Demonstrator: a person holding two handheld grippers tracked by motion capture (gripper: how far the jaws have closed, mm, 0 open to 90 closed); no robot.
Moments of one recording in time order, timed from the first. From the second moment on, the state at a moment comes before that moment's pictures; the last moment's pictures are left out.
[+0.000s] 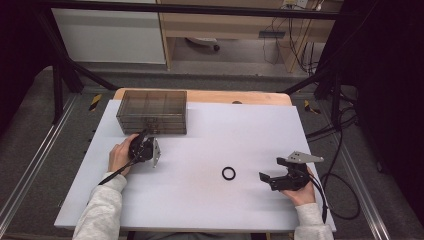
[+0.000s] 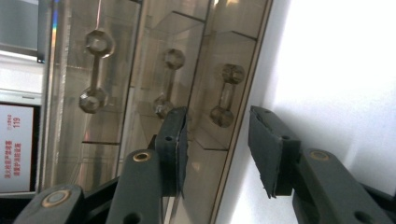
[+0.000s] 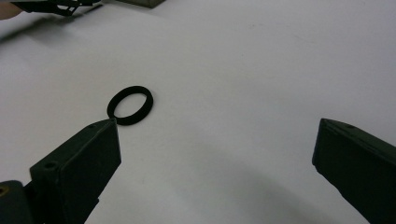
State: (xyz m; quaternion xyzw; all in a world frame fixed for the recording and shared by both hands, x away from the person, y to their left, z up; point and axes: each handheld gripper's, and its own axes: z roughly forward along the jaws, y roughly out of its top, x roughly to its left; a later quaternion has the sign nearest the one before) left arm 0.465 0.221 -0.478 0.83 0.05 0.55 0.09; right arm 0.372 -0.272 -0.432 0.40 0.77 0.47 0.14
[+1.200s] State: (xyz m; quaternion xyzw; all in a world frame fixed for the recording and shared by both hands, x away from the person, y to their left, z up) left arm 0.473 0.216 -0.493 0.81 -0.01 0.58 0.06; right arm 0.372 -0.273 -0.431 0.40 0.77 0.47 0.14
